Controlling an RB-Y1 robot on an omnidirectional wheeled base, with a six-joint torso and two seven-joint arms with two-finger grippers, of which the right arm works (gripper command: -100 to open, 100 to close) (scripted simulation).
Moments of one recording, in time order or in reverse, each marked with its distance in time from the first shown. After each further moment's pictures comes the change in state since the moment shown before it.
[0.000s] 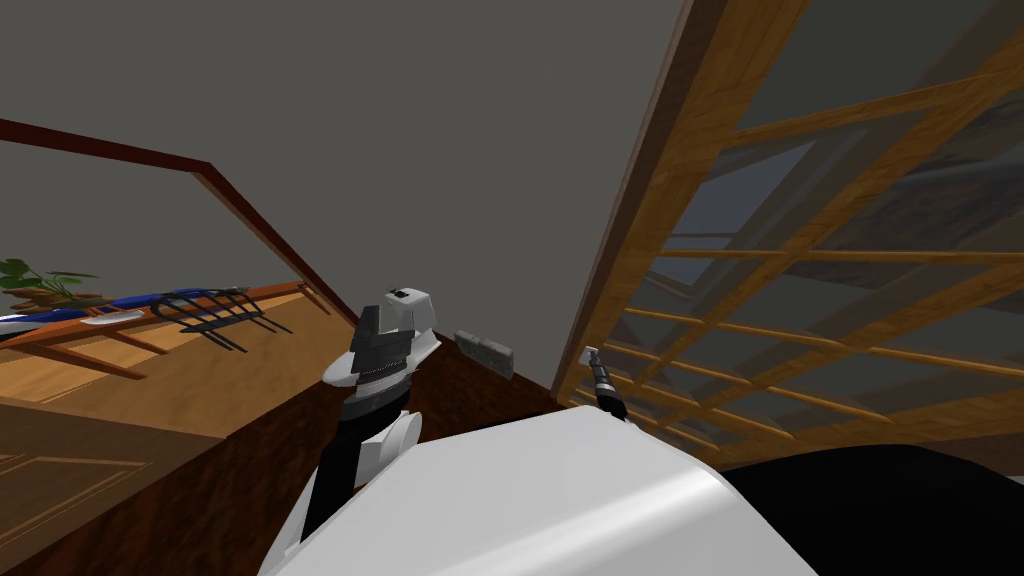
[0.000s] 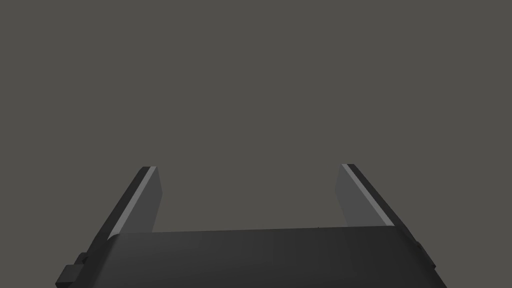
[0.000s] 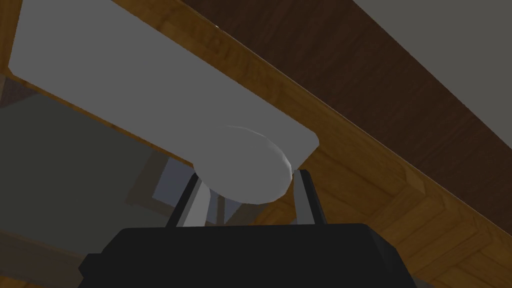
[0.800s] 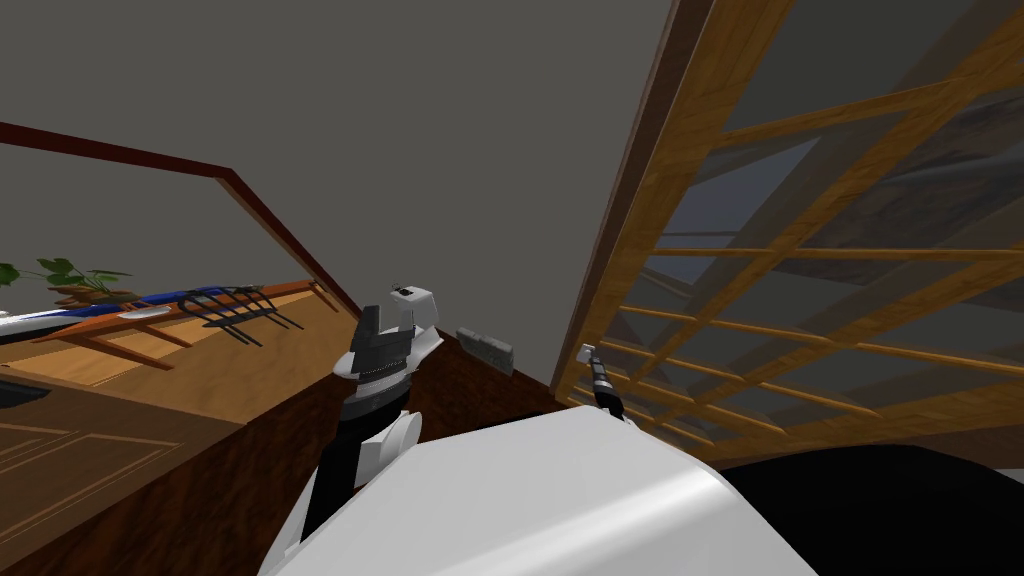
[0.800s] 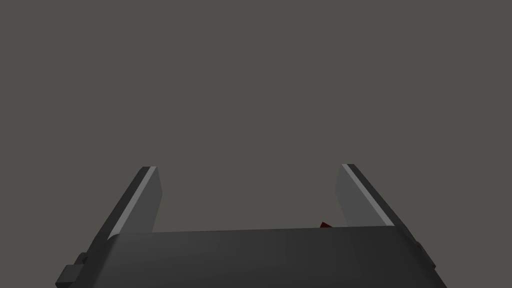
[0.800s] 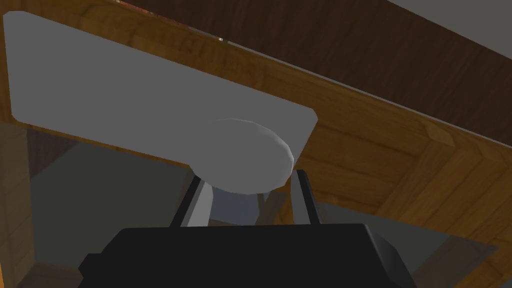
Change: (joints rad) arm -0.013 -0.031 0.103 0.037 -0.133 -0.003 -0.192
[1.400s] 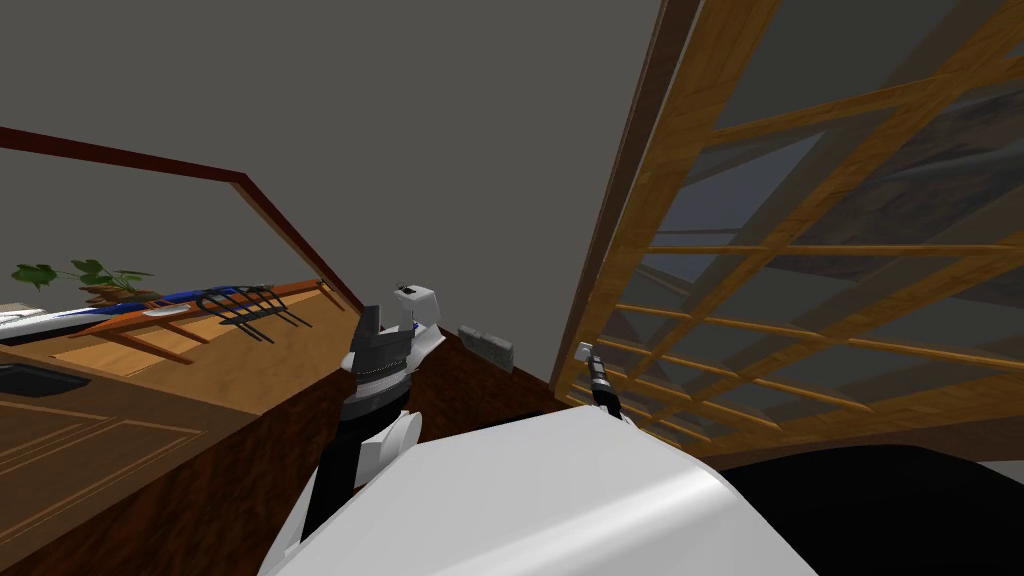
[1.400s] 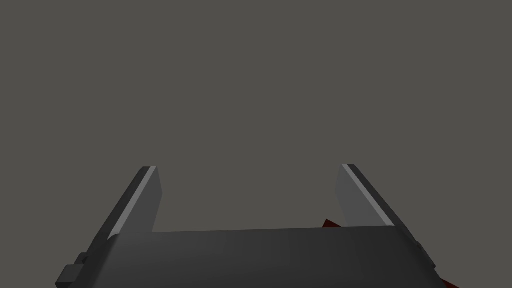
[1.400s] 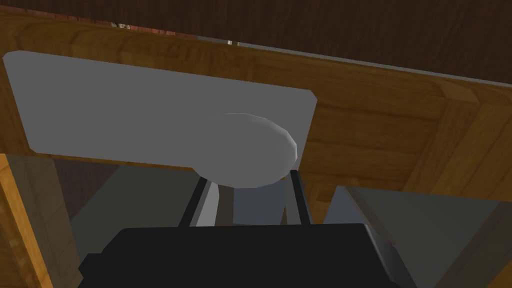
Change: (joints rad) arm 0.005 -0.007 0.081 -0.014 -0.096 0.021 -0.149
